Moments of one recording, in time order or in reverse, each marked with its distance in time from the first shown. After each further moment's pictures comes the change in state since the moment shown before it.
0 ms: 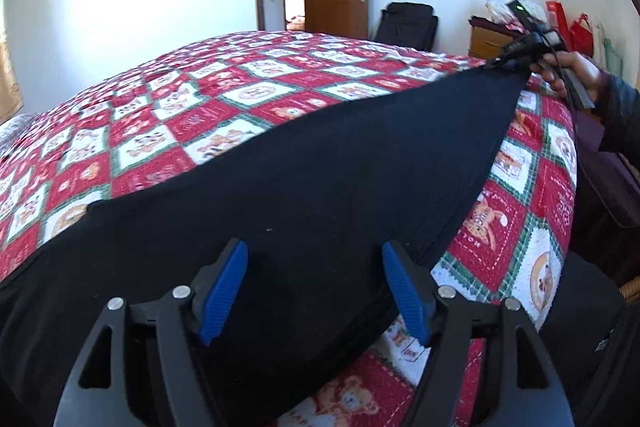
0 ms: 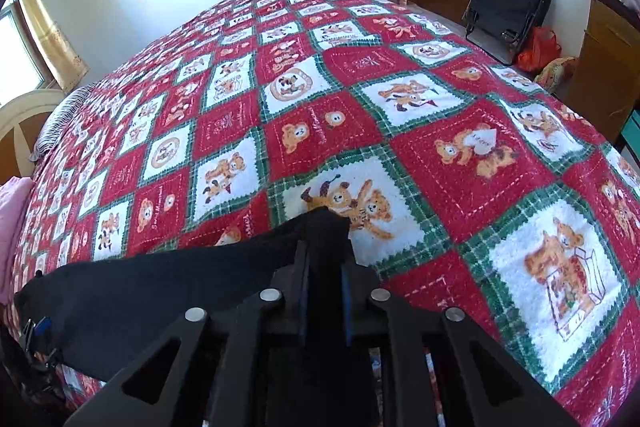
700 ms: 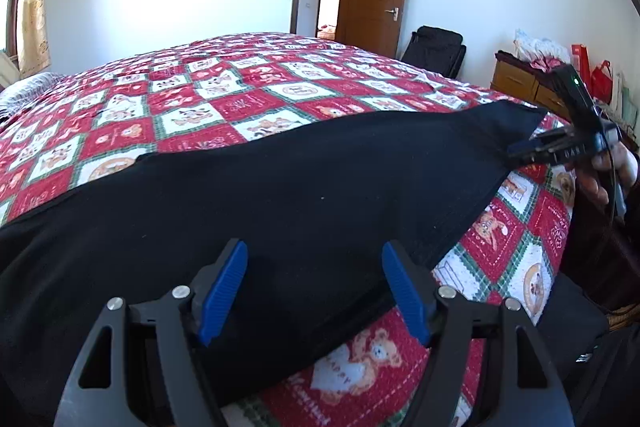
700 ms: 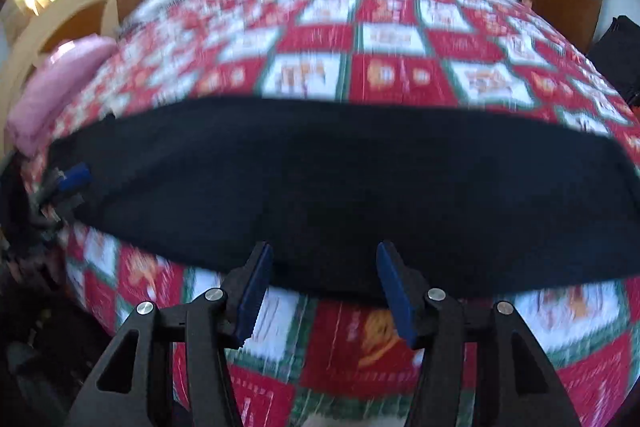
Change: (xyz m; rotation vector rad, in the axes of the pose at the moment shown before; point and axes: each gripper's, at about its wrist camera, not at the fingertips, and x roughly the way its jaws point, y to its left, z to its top) left arm -0.025 0.024 -0.022 -0.149 -0.032 0.025; right arm -0.003 0.171 -0.127 -0.436 0.123 0.236
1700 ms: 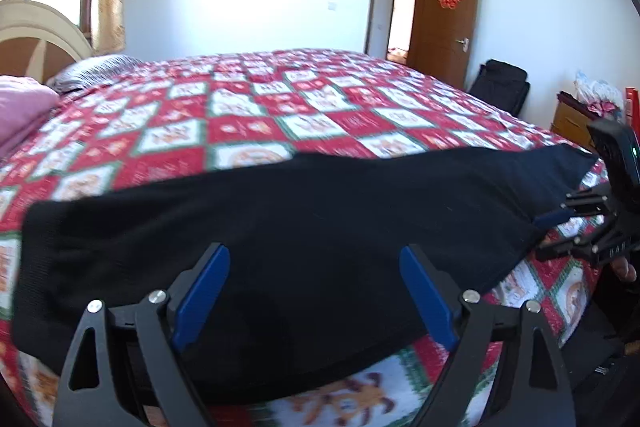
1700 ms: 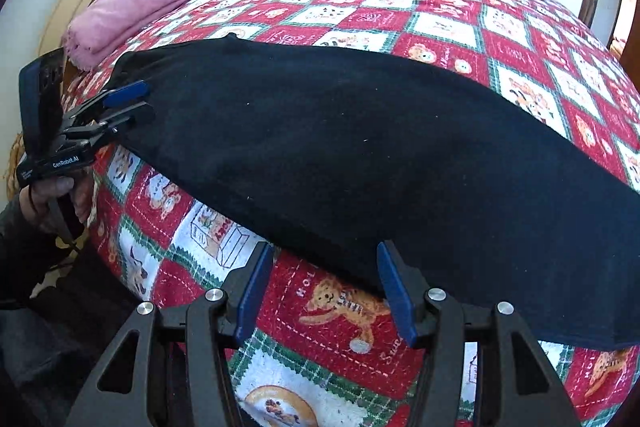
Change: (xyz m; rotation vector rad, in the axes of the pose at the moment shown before) left arm -0.049 0.070 -0.014 -0.136 -0.081 0.235; right arm 0.035 0.163 0.004 -0.258 0.034 0.170
